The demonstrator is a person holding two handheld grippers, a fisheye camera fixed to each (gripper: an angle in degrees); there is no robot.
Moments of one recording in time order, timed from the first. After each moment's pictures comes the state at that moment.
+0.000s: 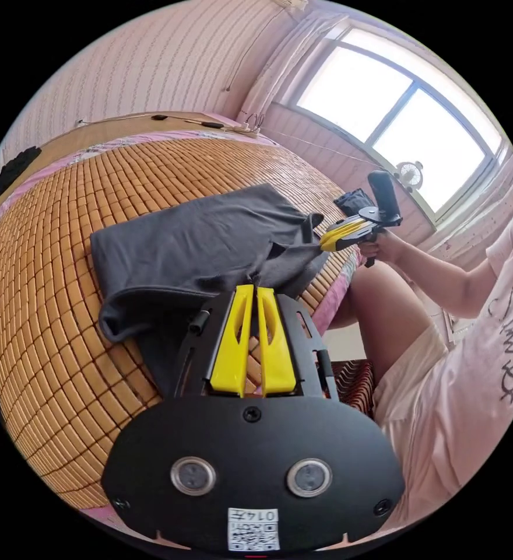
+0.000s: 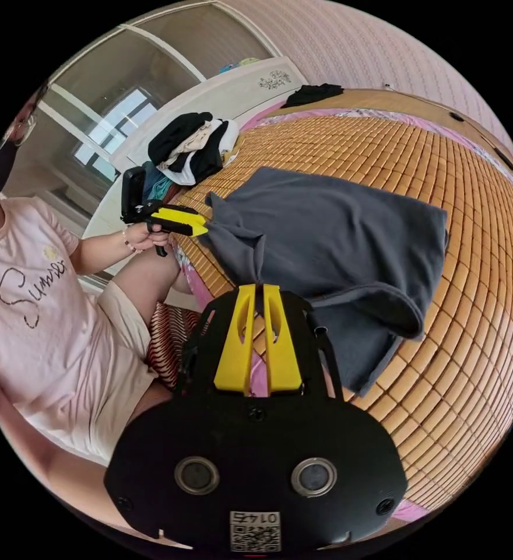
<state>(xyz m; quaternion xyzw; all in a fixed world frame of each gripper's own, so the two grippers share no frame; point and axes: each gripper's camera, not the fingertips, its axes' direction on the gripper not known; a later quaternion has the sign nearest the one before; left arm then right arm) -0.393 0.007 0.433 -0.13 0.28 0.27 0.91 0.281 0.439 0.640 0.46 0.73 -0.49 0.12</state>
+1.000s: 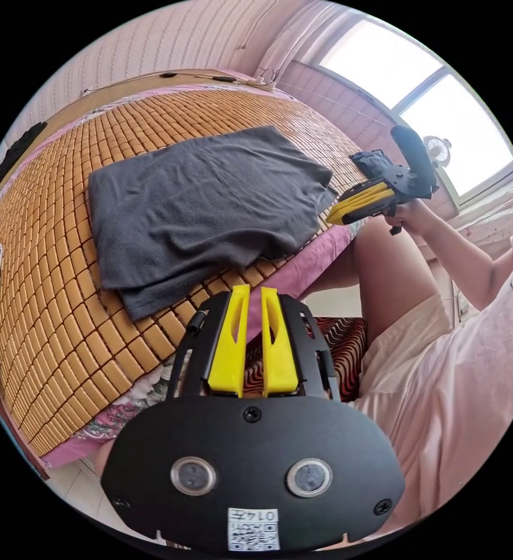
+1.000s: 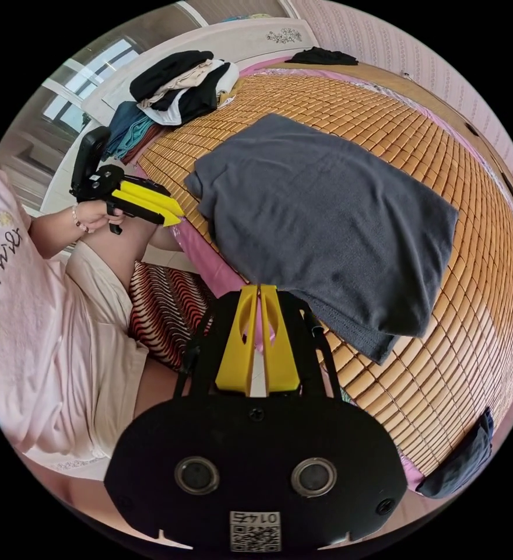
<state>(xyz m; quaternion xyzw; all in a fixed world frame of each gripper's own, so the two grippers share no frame) -0.344 0.086 0.457 -0.20 0.22 0.27 0.92 0.244 0.338 0.743 0.47 0.80 -0.37 0.08</state>
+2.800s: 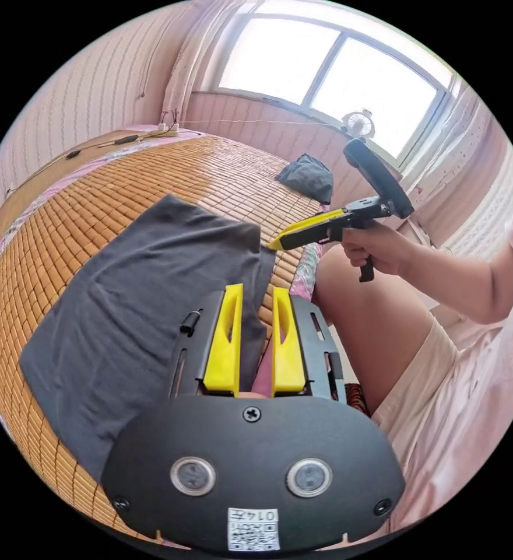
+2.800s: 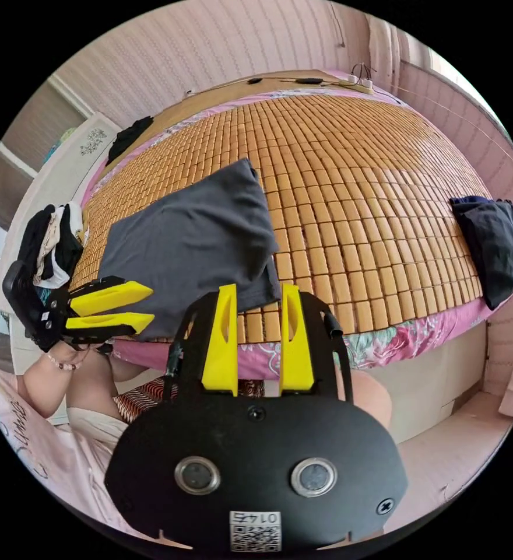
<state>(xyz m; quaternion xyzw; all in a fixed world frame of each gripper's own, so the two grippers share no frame) -0.173 0.106 0.547 -0.09 0.33 0.43 0.84 0.296 0.447 0.633 0.79 0.49 -0.37 0.10</state>
